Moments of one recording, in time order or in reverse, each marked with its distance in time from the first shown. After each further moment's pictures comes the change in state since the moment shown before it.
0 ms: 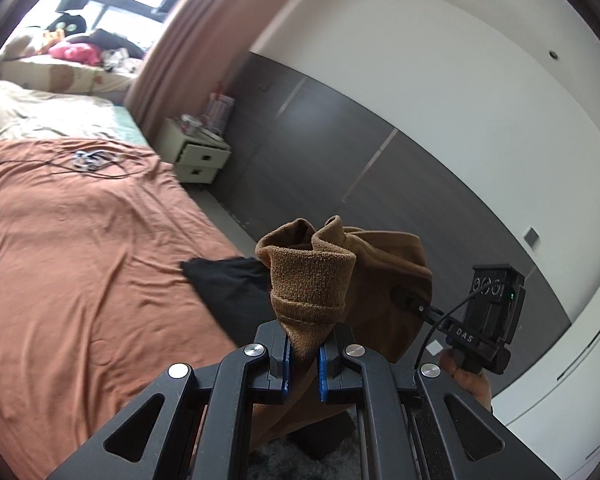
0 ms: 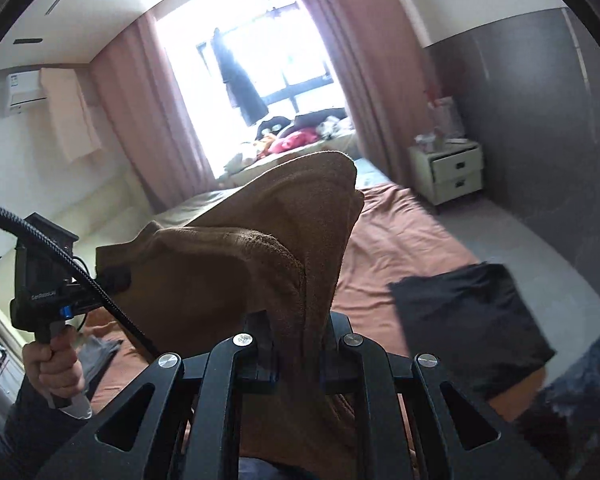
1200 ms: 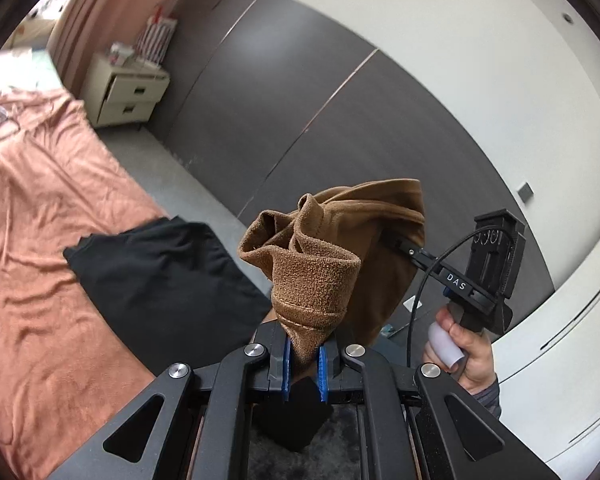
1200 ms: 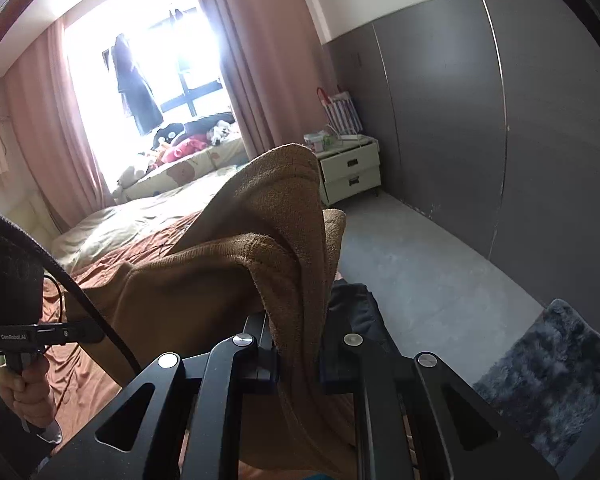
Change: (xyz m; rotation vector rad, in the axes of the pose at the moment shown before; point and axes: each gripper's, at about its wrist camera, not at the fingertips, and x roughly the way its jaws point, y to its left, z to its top) left arm 0.255 -0.004 0.021 0.025 0.274 -0.165; right arm 0.054 0.058 0.002 0.083 0.014 -0.313
